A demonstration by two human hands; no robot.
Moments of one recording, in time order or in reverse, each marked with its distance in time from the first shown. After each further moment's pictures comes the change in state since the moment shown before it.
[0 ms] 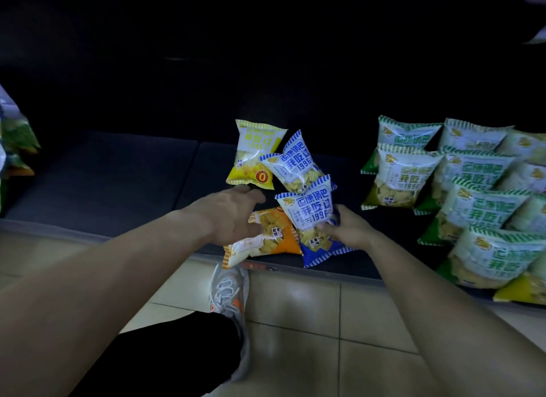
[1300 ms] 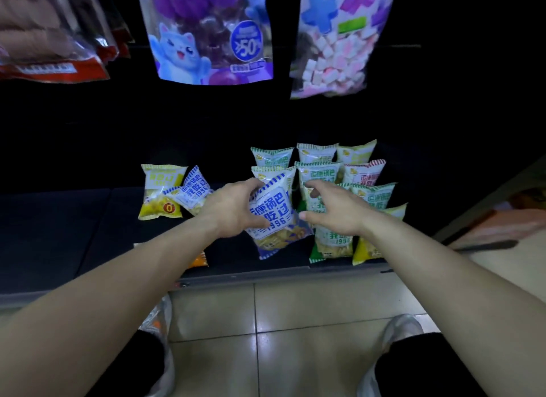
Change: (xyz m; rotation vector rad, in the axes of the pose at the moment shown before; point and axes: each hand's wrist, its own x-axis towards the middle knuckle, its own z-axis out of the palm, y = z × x) left_hand 0.005 0.223 -0.026 -0.191 0.371 0.225; right_hand -0.247 0.020 -0.181 -0.435 0.328 -0.216
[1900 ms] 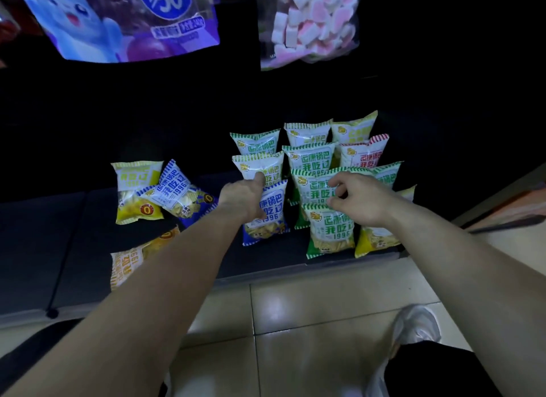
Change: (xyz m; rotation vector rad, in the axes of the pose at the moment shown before) left_hand 0.117 -0.003 0.094 0.442 -0.166 -0.107; right_hand 0.028 0.082 -0.002 0.113 -0.041 0.217
